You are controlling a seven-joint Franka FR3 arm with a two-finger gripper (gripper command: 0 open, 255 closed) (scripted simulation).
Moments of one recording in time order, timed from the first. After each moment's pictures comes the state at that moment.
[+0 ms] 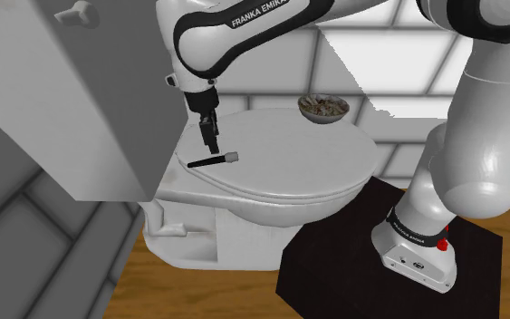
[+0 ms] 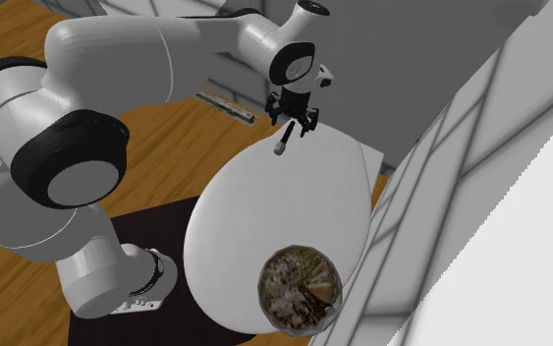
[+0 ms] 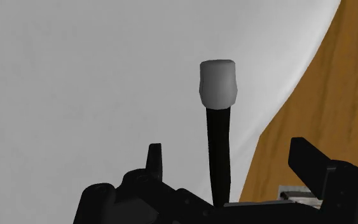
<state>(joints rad) 0.32 0.18 0.14 -1.82 -0.01 1.86 -0.40</state>
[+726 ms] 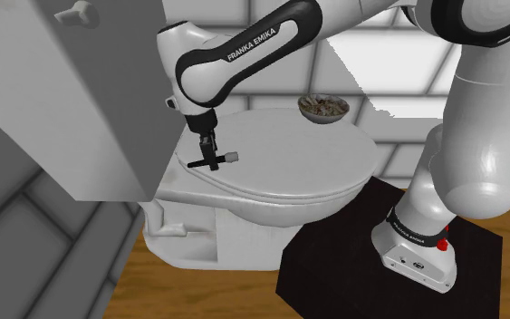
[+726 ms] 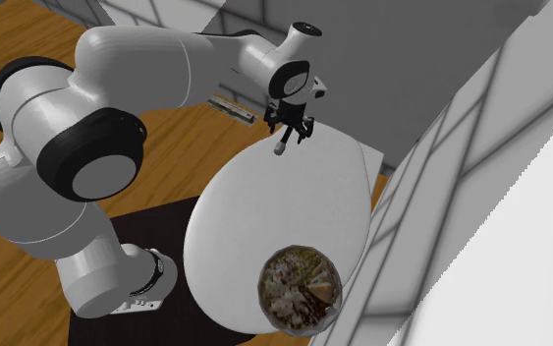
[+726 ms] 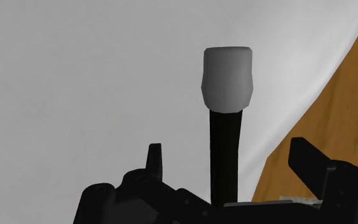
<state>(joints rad) 0.33 0.24 0.15 -1.87 -0.03 1.96 -0.41</state>
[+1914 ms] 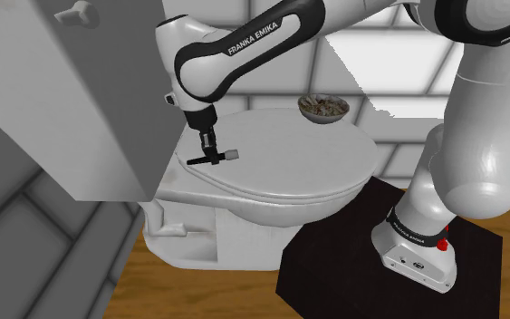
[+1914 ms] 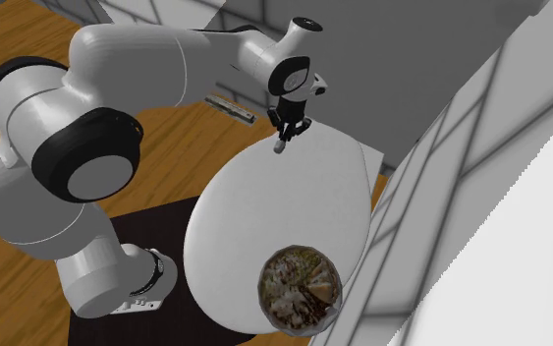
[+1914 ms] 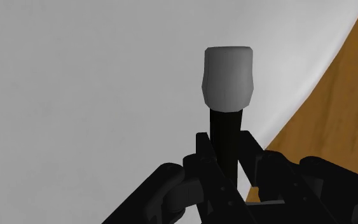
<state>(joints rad) 0.33 0.23 0.15 -1.86 -0.03 1.94 -0.41</state>
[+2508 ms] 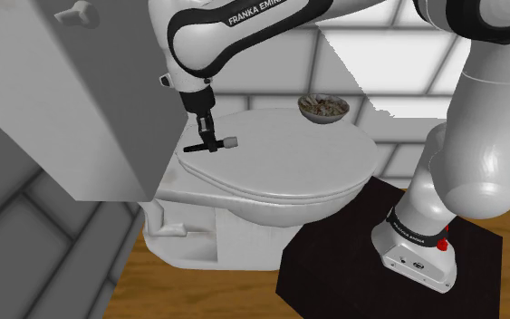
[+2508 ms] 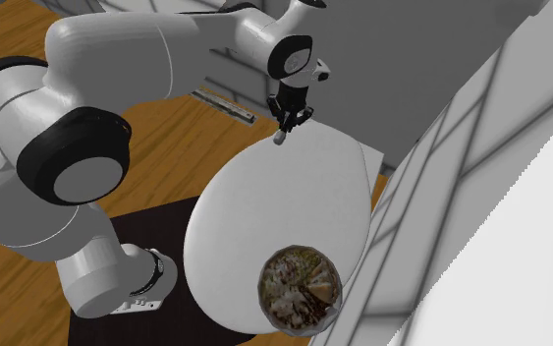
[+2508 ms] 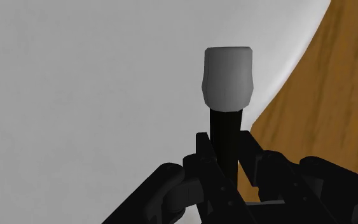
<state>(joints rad) 0.33 0.19 0.15 -1.79 -0.02 1.83 -0.41</state>
